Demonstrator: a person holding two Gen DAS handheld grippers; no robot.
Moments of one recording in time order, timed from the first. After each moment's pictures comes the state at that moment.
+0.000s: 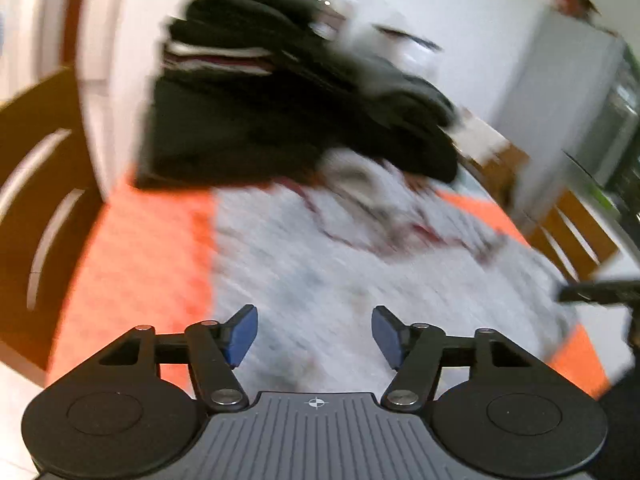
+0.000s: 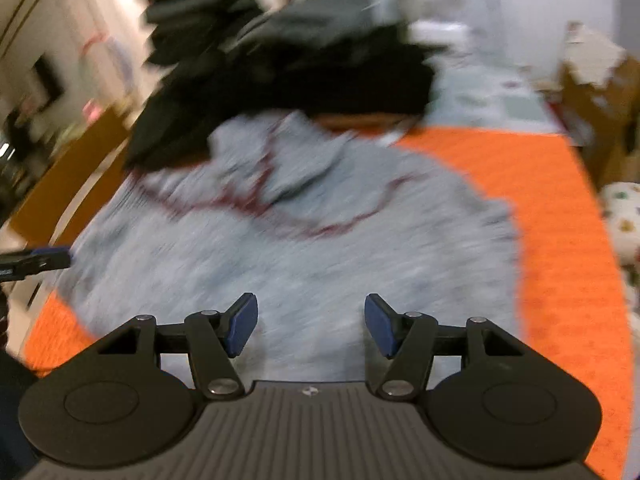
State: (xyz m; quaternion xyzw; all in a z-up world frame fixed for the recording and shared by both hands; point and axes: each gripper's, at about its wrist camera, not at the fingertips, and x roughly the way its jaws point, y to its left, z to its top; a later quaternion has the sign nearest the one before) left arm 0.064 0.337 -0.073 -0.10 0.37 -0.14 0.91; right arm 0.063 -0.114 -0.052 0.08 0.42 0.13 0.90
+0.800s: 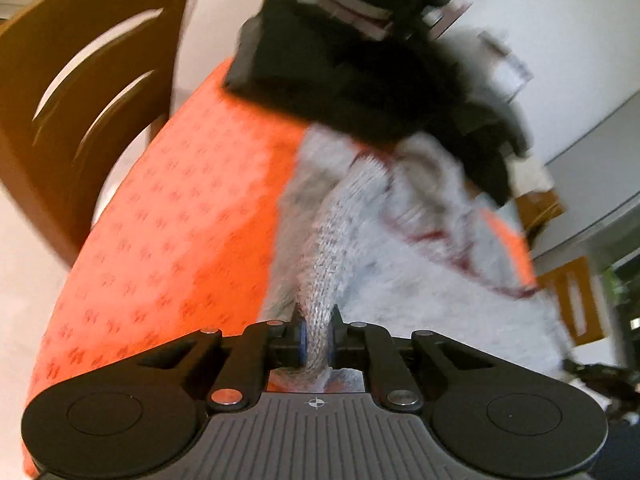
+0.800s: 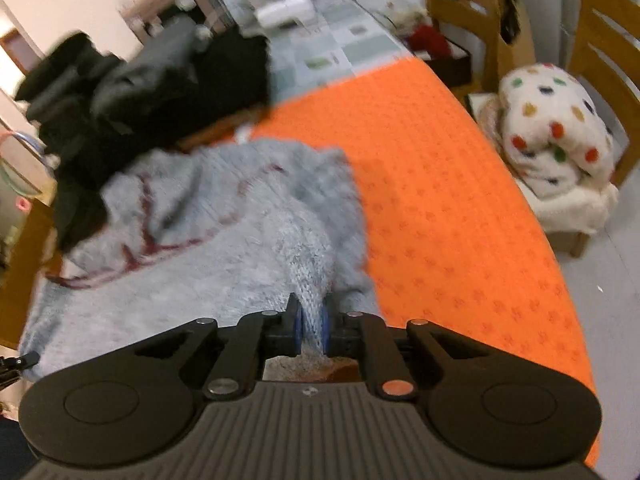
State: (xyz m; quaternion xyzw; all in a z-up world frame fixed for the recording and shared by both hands) left arm 0.054 0.377 -0.096 -0.24 0.48 -0.07 0.84; right arm 0.038 -0.207 -0.069 0.21 0.47 0.00 0.86
